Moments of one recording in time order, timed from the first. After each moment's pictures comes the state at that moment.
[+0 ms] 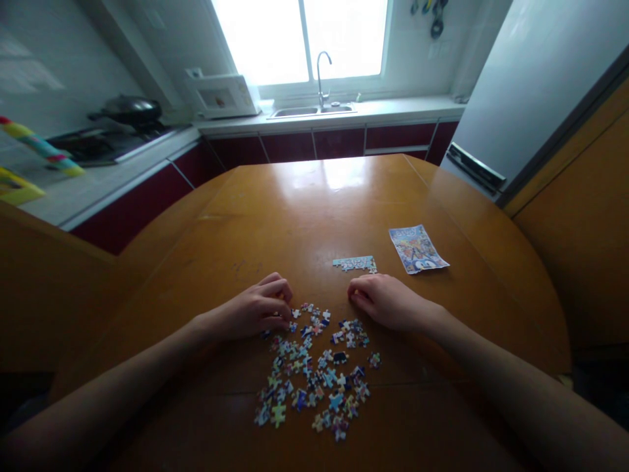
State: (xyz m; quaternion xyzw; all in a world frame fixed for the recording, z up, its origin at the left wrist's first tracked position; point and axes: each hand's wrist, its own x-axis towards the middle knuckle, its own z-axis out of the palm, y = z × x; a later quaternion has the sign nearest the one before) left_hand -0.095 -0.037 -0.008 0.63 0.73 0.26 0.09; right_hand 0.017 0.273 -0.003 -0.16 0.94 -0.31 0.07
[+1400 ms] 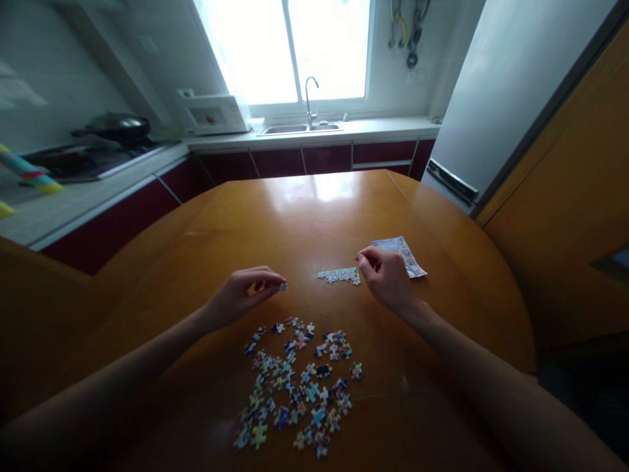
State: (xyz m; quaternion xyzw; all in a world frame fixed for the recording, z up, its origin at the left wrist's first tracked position) left_hand -0.118 -0.008 0.007 0.49 0.77 0.42 0.03; right_hand 0.000 0.298 0.008 0.05 0.88 -0.41 -0.25
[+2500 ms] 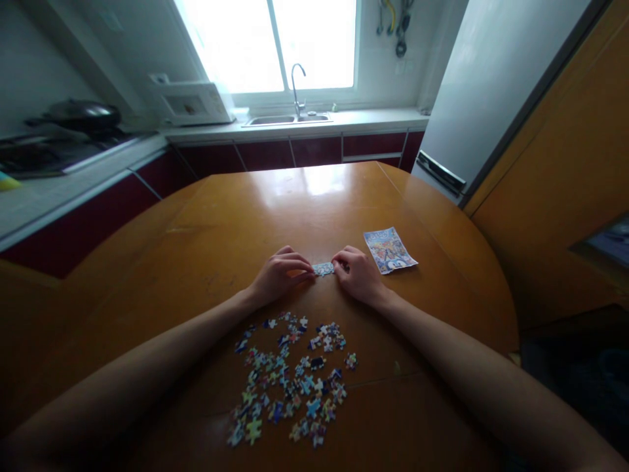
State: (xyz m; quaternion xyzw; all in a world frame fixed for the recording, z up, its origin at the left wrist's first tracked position) left_hand -0.139 0.069 -0.036 0.55 0.75 0.36 -0.07; right_hand -0.024 0.280 -0.034 -0.03 0.91 -0.37 -0.21
